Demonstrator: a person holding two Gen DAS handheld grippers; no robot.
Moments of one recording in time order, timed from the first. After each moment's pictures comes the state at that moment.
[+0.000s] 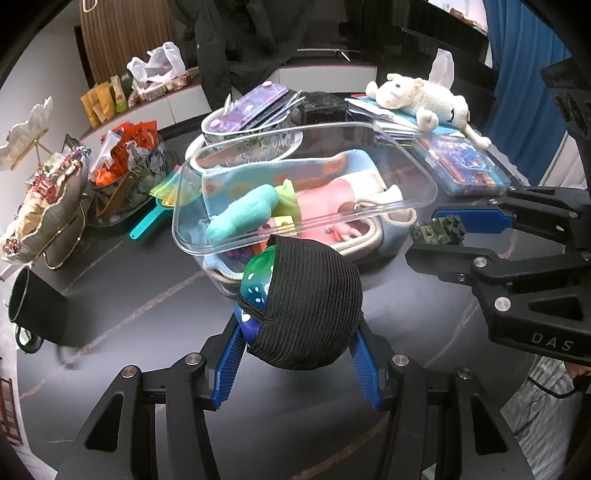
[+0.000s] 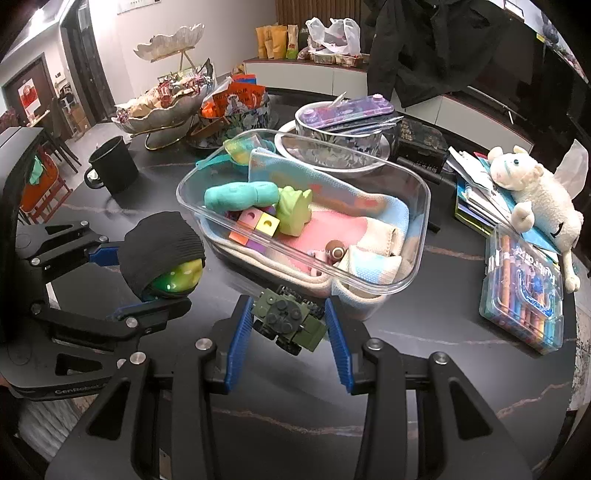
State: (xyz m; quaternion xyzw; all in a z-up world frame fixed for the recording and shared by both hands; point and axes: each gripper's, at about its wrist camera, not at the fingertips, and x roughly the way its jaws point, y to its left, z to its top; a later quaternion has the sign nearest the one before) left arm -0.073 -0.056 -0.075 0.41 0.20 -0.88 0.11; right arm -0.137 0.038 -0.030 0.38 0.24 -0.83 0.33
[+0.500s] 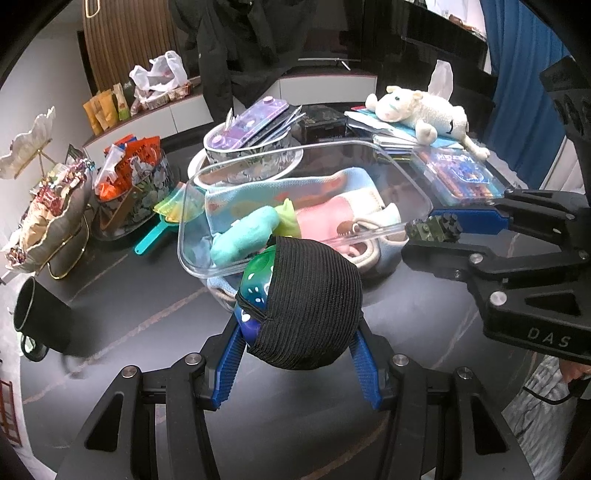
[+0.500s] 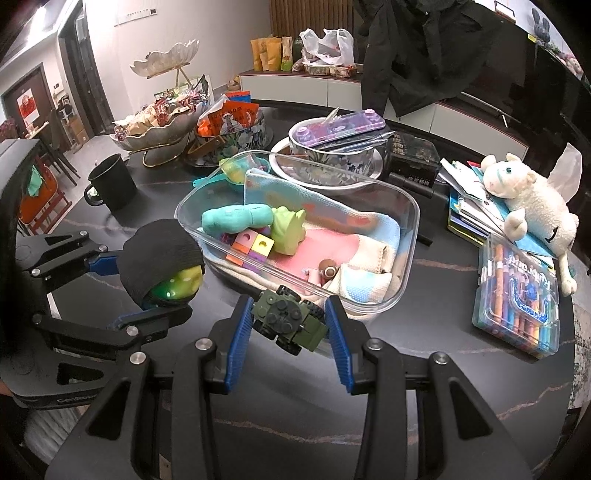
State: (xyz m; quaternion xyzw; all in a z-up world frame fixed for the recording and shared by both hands) left arm -0.076 -0.060 -0.062 0.40 0.19 -0.89 0.11; right arm -0.142 0.038 -0.015 0.37 0.23 -0.84 0.33
